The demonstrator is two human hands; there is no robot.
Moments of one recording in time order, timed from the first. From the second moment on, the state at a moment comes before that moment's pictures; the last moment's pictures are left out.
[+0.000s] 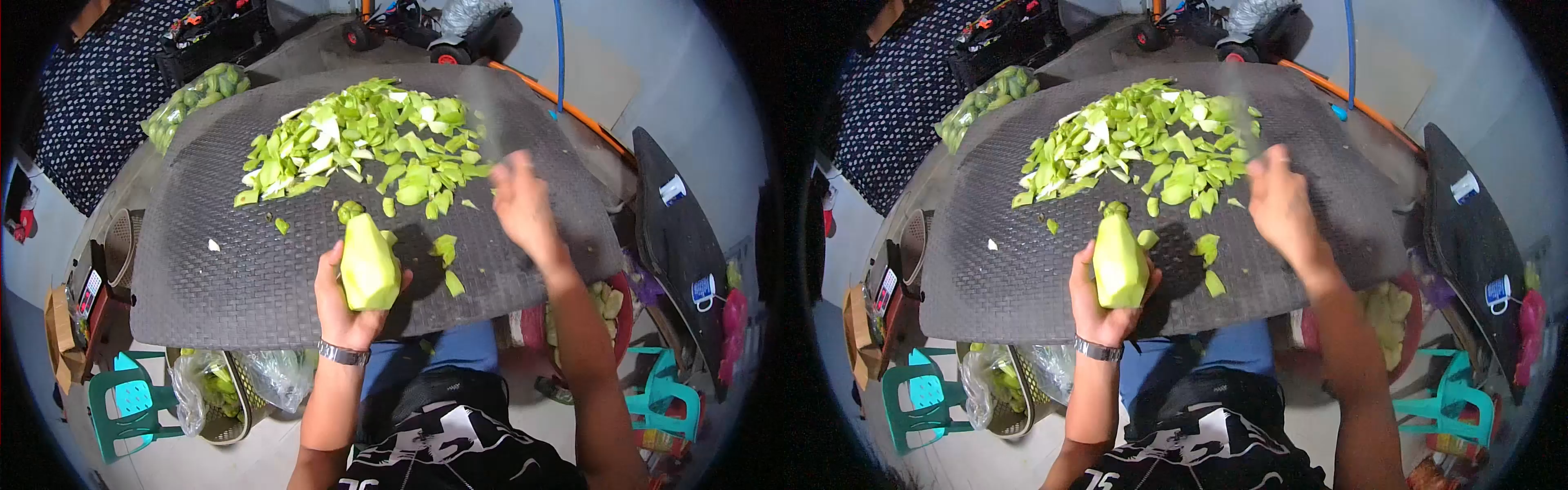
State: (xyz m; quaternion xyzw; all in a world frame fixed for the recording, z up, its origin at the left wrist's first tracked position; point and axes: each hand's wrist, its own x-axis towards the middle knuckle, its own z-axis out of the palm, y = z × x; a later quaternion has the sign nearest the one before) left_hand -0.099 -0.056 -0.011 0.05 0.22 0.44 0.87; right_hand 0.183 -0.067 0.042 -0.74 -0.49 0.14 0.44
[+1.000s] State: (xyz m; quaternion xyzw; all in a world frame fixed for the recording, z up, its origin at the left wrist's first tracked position) left_hand -0.094 -0.088 -0.032 0.16 0.26 0.44 0.85; right_hand 0.179 -0.102 -0.004 -0.70 -0.67 -0.02 0.24
